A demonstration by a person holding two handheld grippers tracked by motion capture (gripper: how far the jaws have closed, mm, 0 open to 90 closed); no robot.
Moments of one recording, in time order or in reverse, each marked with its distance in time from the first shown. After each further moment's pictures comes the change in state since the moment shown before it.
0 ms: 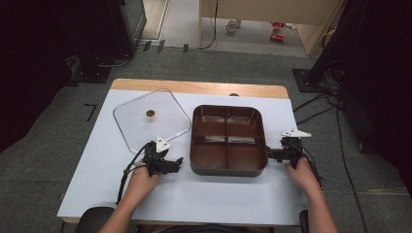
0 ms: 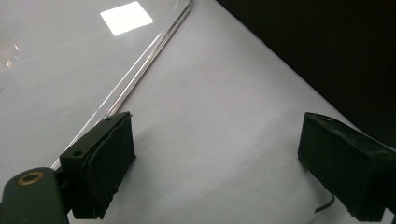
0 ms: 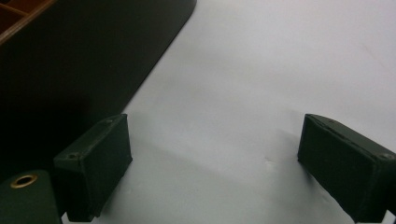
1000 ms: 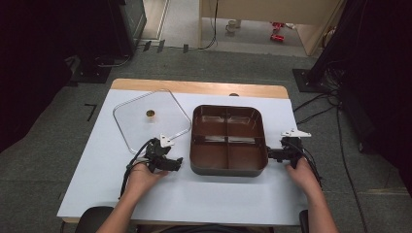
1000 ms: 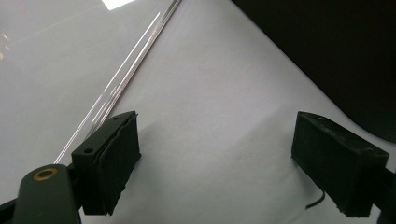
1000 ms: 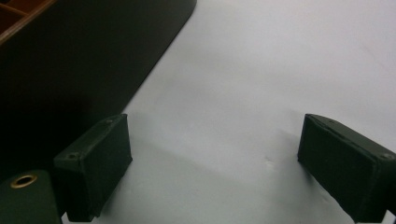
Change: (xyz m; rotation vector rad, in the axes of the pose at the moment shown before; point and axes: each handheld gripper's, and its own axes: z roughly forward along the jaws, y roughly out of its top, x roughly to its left) left arm -0.002 0.017 -0.002 0.134 -0.005 0.027; right arm 0.000 0.000 0.000 0.000 0.000 0.001
